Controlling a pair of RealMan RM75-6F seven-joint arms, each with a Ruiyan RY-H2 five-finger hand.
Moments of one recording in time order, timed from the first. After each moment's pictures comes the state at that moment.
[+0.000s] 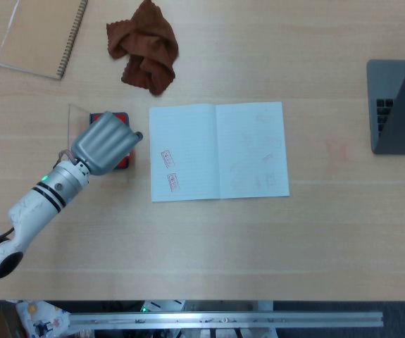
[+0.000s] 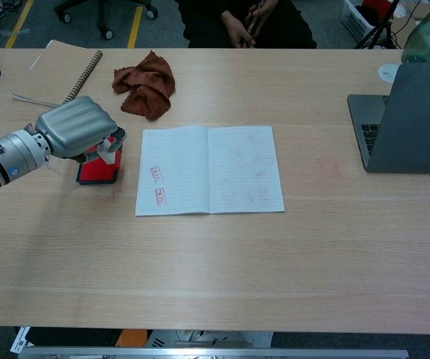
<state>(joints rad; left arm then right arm) -0.69 -1.48 0.01 -1.28 1.54 0.92 0.40 0.04 -0.98 -0.03 -1.60 -1.58 1.45 0.20</state>
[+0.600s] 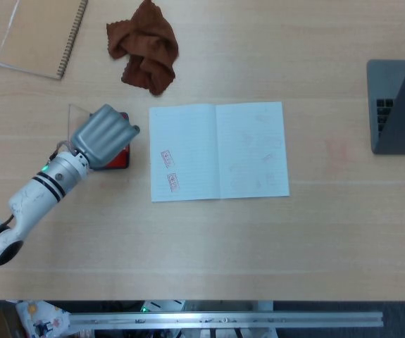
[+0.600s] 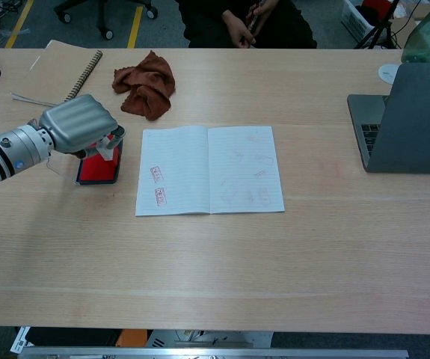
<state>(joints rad) -0.73 -1.52 0.03 -1.16 1.57 0.90 0.33 0.03 -0.98 -0.03 -1.62 -1.57 1.45 0.18</state>
